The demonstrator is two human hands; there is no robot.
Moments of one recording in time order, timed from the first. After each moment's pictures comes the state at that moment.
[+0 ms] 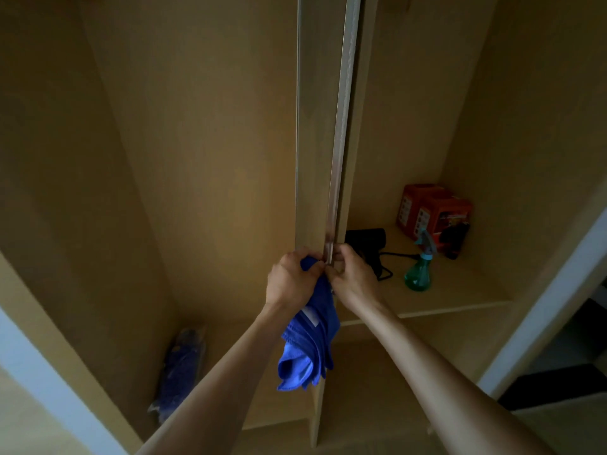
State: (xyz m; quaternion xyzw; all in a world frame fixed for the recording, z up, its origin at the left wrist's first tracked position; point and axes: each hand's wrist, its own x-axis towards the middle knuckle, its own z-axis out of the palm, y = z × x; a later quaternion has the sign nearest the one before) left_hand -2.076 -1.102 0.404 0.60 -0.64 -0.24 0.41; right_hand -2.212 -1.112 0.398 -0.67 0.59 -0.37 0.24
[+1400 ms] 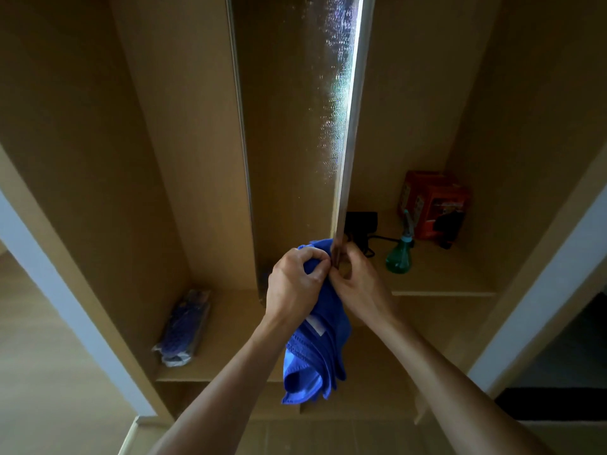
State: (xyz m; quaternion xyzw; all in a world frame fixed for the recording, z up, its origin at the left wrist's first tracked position) left_hand -2.208 -0.997 0.396 0.61 -0.59 -0.20 0.50; right_hand -2.343 -1.034 0.384 -0.73 0.48 -0.39 0.29
